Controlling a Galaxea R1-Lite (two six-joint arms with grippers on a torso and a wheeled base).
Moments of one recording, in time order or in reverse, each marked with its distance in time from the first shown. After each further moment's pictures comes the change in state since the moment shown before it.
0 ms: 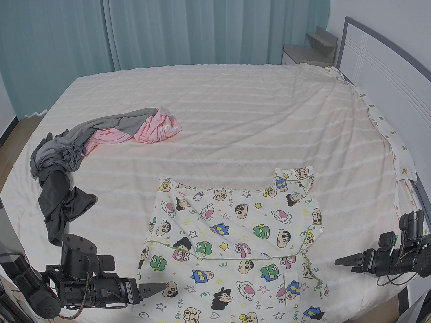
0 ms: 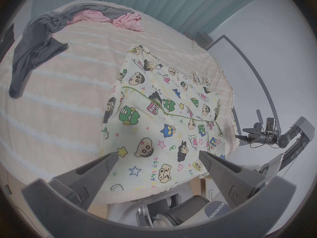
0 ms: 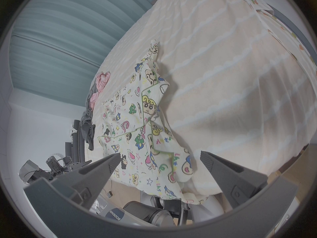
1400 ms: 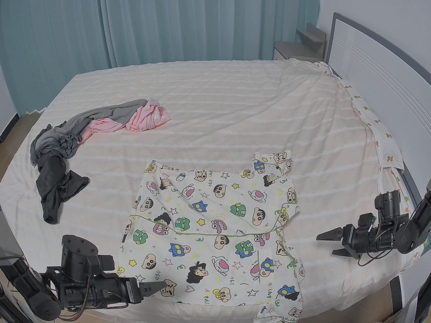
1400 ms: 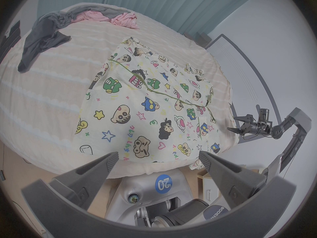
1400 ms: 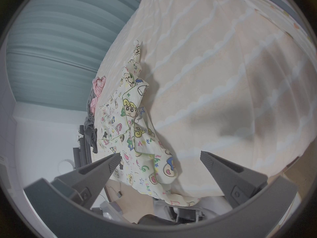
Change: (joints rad) left arm -0.028 -0.015 0.000 -0.002 0.063 -0.043; right arm 0.108 0.276 -0.314 -0.005 0.016 0.224
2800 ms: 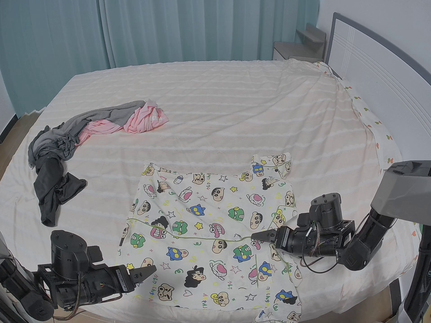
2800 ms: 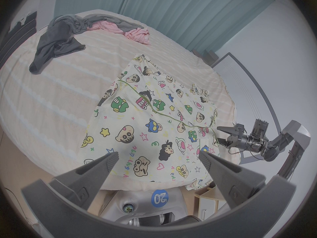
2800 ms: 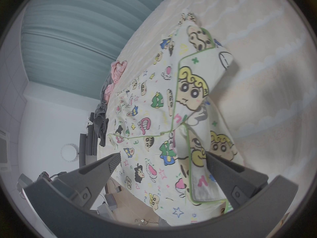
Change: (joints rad) left arm 0.008 -0.087 -0.001 0.000 0.104 -0.107; right arm 0.455 0.213 -0.198 -0.251 -0.256 0.162
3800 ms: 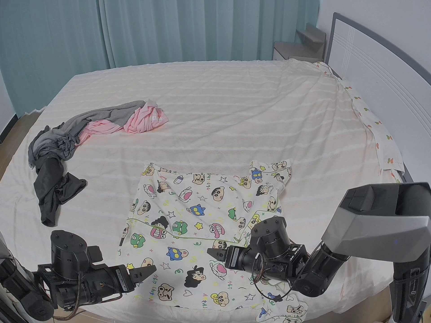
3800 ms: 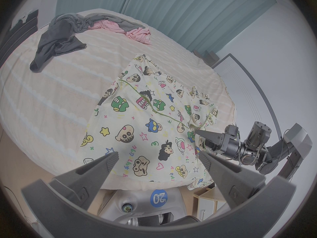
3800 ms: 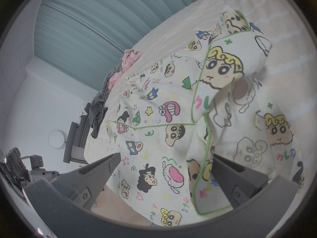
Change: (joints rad) left arm 0.000 0.000 0.000 0.001 0.000 -0.006; right arm 0.280 0.163 -0.183 -0.011 -0.315 -0.004
